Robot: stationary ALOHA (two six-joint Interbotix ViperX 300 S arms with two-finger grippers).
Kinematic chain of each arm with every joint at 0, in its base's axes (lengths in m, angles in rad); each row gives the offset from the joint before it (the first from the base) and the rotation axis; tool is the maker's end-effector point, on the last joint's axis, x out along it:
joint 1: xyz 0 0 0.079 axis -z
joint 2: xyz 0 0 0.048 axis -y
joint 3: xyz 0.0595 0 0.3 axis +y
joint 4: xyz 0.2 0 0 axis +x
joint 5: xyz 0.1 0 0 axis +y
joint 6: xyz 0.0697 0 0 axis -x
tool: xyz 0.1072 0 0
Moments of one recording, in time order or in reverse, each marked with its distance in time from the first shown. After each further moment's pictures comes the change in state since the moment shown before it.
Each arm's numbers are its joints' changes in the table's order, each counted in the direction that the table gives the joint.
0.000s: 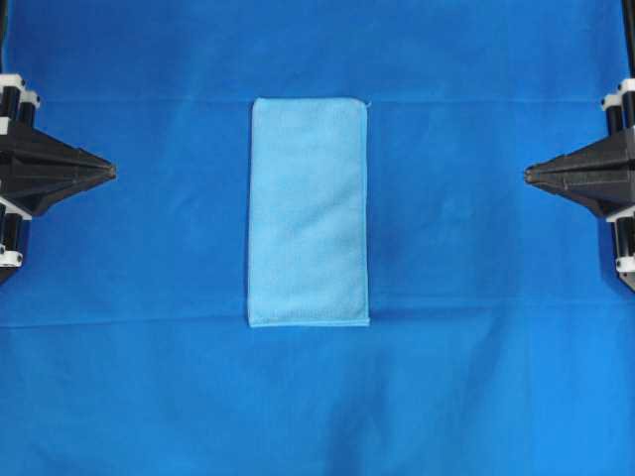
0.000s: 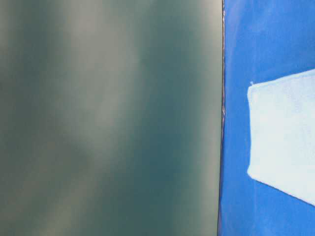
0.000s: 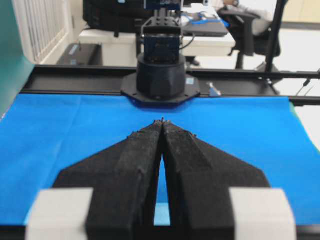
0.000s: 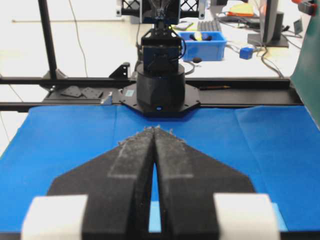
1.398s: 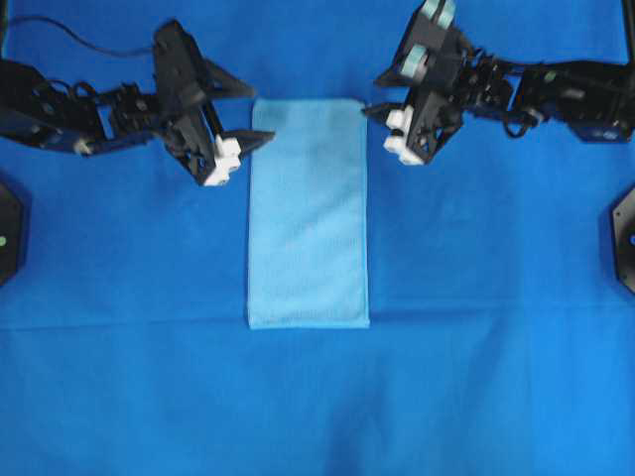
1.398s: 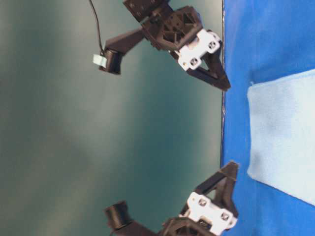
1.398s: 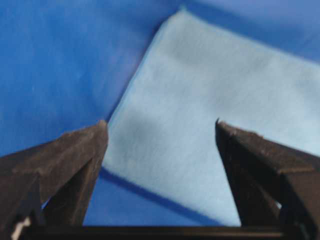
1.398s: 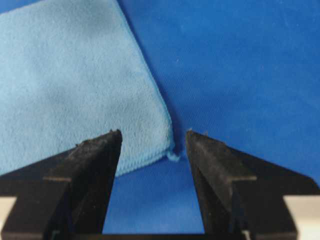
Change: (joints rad) left arm -0.365 -1.062 -0.276 -0.031 -0.187 0.040; right arm 0.416 -1.020 -0.426 -0.037 0.147 -0.028
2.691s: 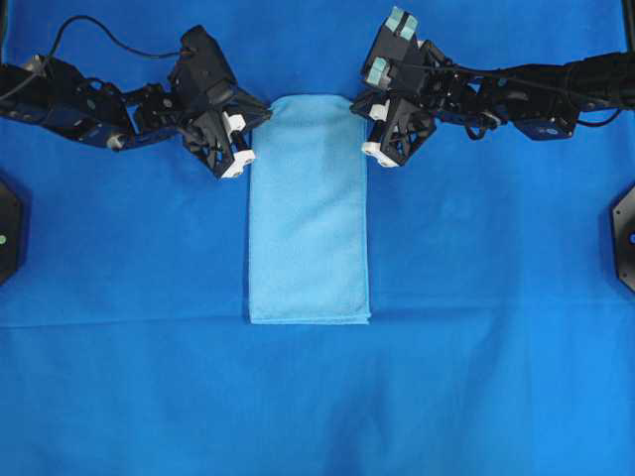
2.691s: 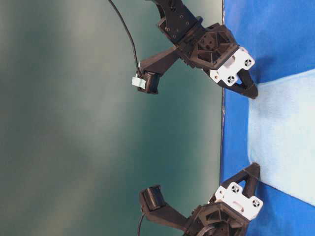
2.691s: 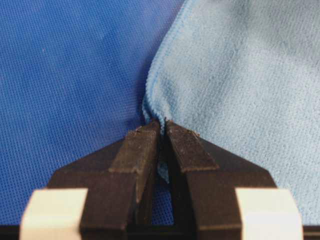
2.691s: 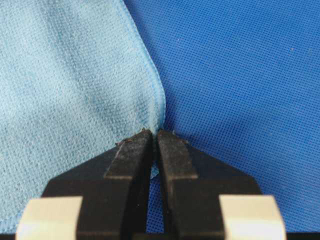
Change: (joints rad) left arm -0.041 -0.169 -0.064 0.002 -0.029 -0.026; right arm 0.012 -0.184 -0.072 -0.002 -0.040 0.000
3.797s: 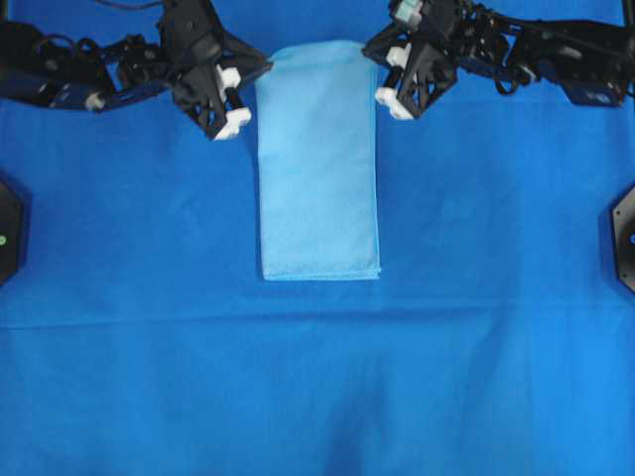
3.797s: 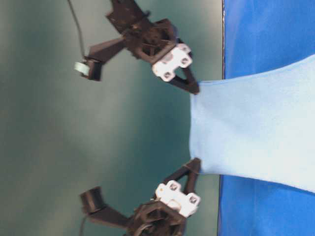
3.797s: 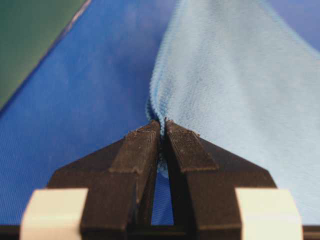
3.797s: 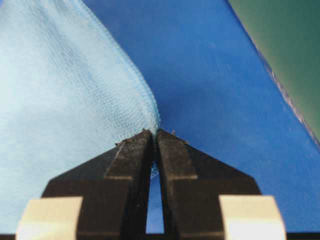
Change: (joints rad) left arm -0.038 0.258 -0.043 0.000 0.199 -0.138; right arm 0.061 0.242 -0.015 -0.005 0.137 0.012
